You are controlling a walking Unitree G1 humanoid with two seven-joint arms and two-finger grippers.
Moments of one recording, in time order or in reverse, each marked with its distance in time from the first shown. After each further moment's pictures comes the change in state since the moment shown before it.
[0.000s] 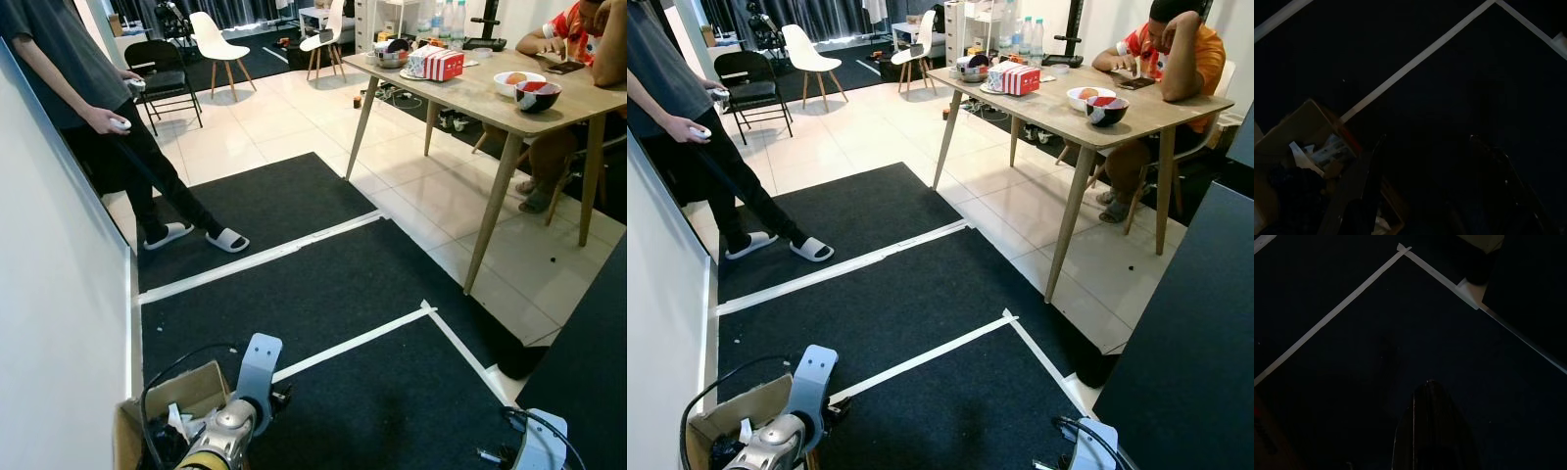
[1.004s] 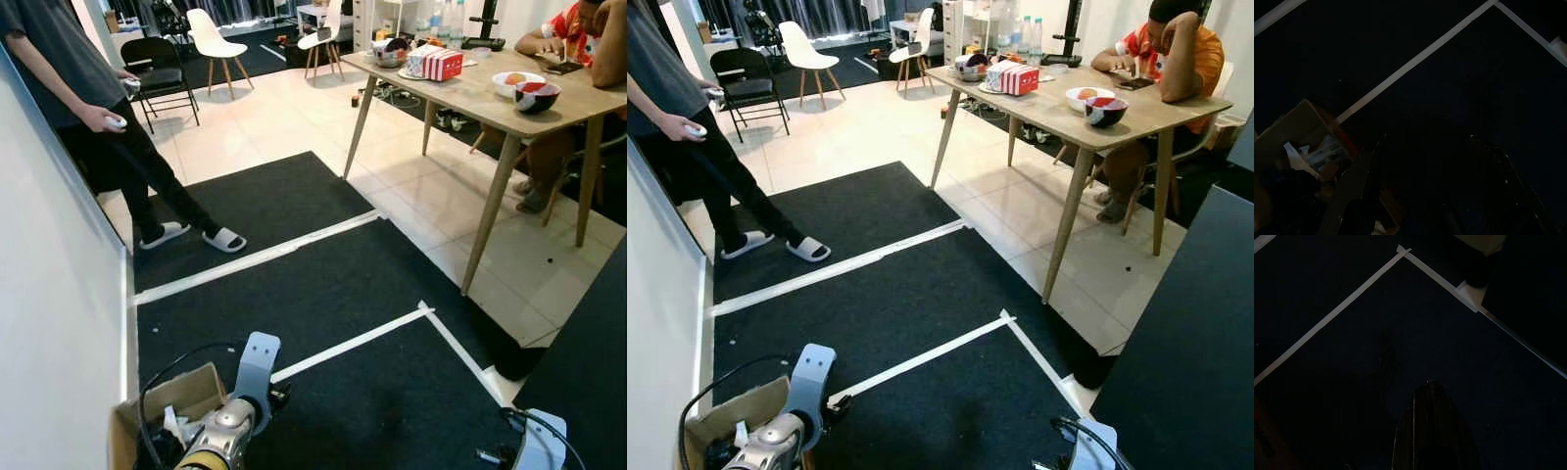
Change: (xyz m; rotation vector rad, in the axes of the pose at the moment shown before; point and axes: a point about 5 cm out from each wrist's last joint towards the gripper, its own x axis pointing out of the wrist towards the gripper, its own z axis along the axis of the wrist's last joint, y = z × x) left arm -0.001 0.001 -0.003 -0.024 0.004 0.002; right arm 0.000 0.000 0.000 -0.011 -0.001 0.010
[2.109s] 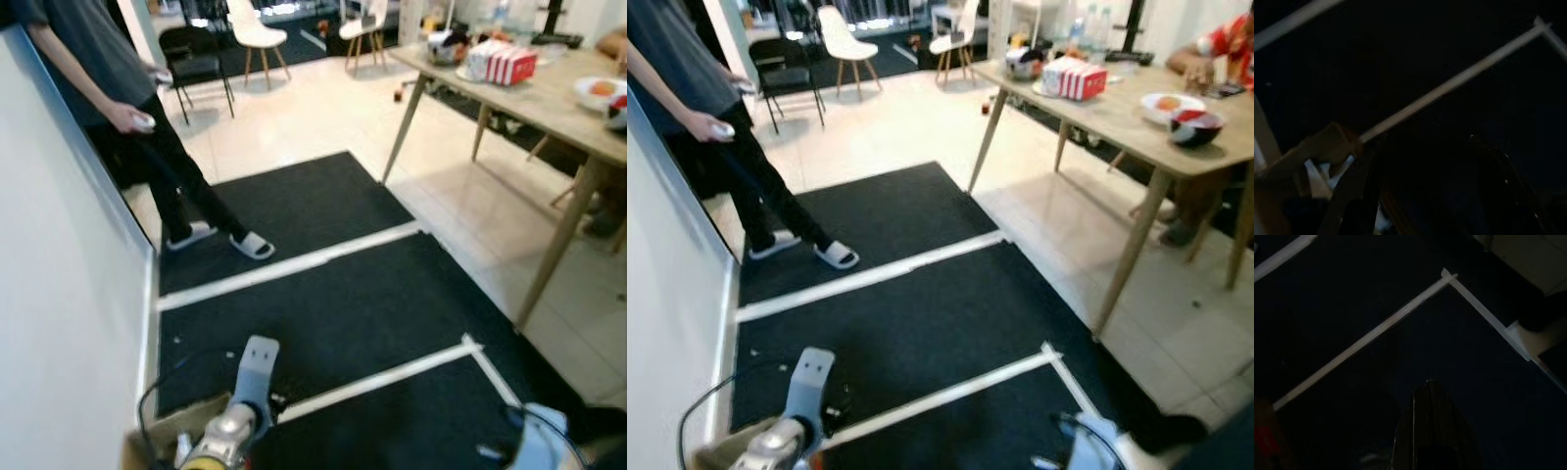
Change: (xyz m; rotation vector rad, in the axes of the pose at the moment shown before) left arm 0.002 -0.009 0.002 -0.007 -0.015 -0.024; right arm 0.001 -0.005 0.008 -0.014 -0.026 -0.002
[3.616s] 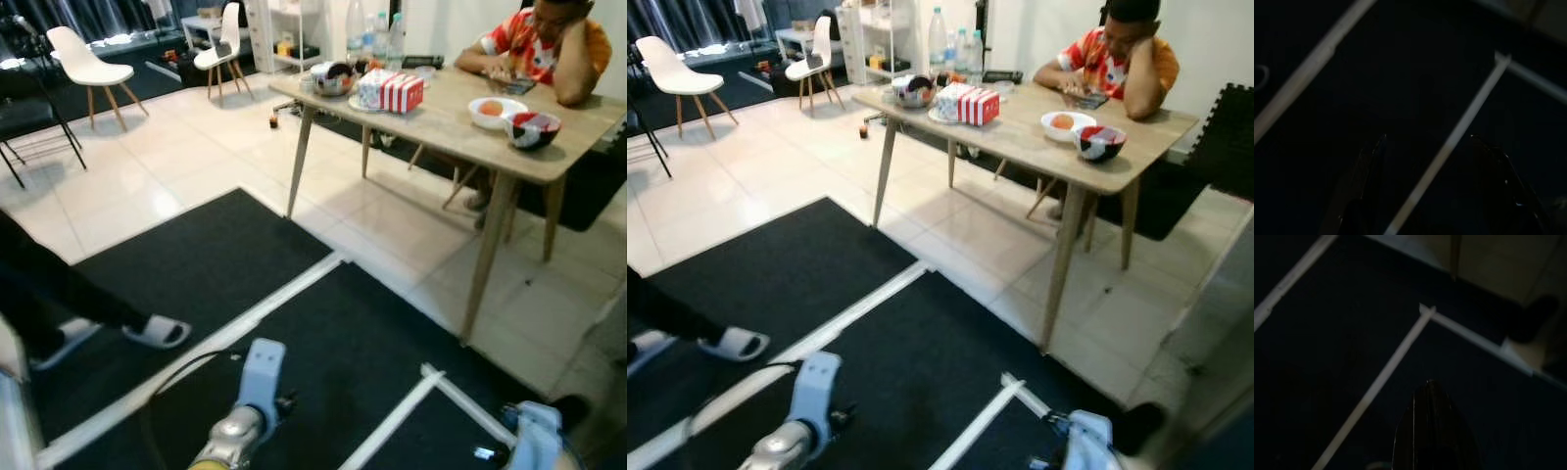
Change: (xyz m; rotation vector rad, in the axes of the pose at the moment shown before) left arm 0.000 -0.004 -0.003 -0.009 -0.007 -0.002; right arm 0.002 0.006 0.002 -0.039 0.012 0.042
